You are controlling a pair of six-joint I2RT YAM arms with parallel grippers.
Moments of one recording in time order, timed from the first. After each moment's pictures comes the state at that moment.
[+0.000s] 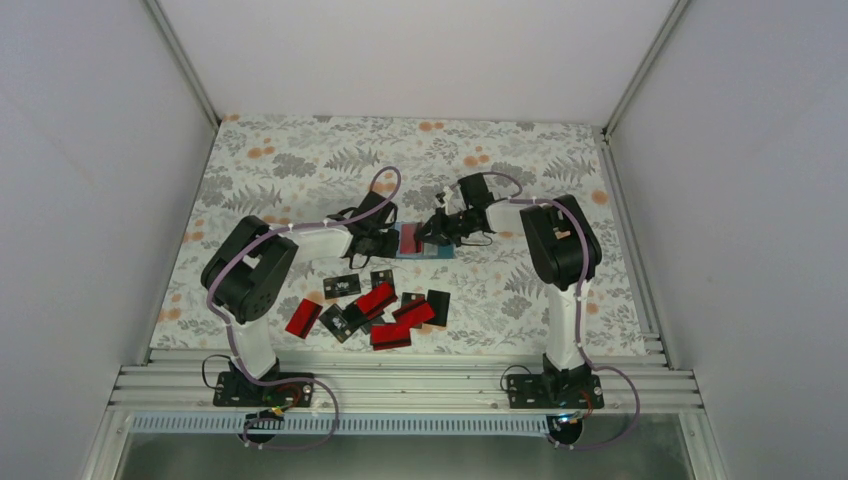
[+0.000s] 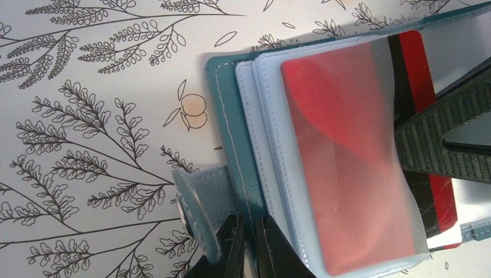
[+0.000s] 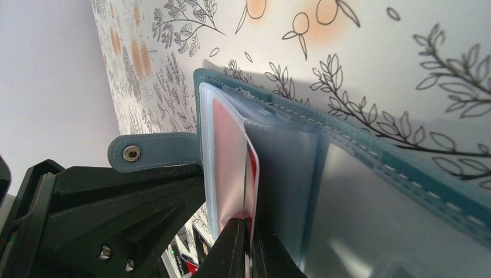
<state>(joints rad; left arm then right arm) -0.61 1.85 1.02 -0.20 0.03 -0.41 0.40 2.12 1.21 -0.13 -0.88 0.62</state>
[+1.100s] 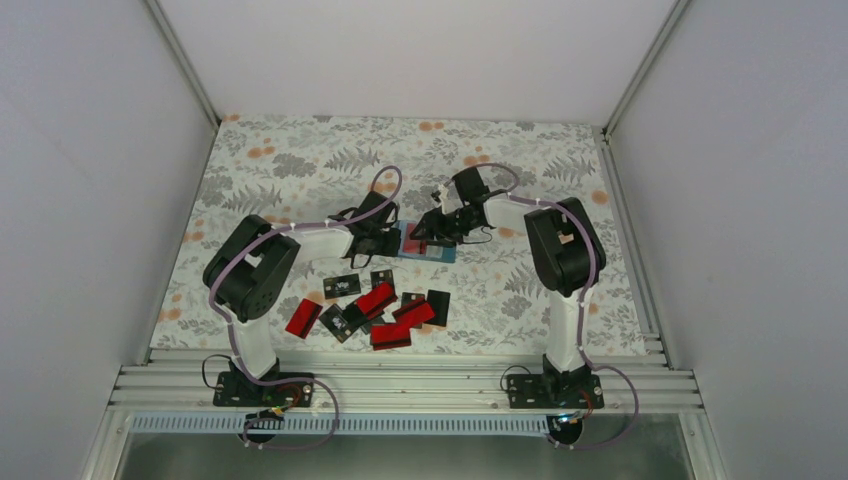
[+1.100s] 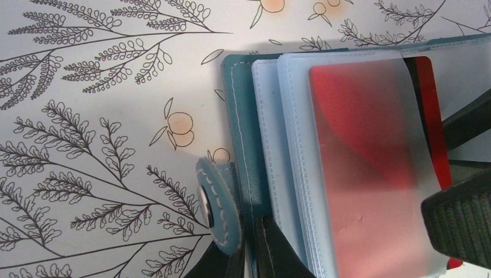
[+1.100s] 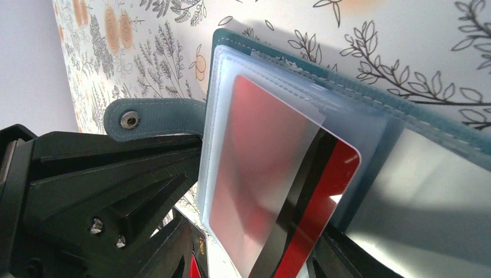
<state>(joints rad) -0.61 1.86 1.01 -0.15 0.04 -0.41 0.43 2.06 1.27 -0.35 -0.76 0.46</state>
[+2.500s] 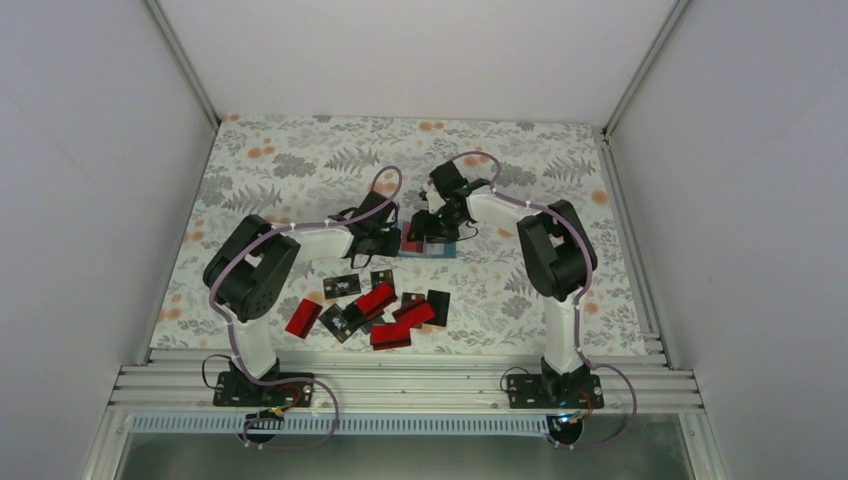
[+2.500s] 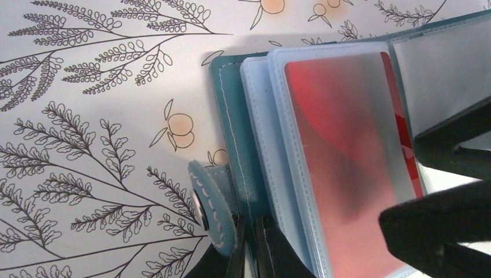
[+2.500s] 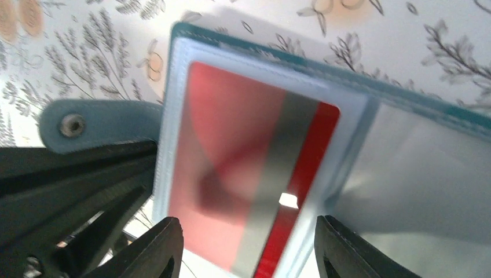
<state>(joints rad) -0.61 1.86 1.02 -0.15 0.04 -0.41 0.53 2.07 1.44 -0.58 -0.43 0.41</state>
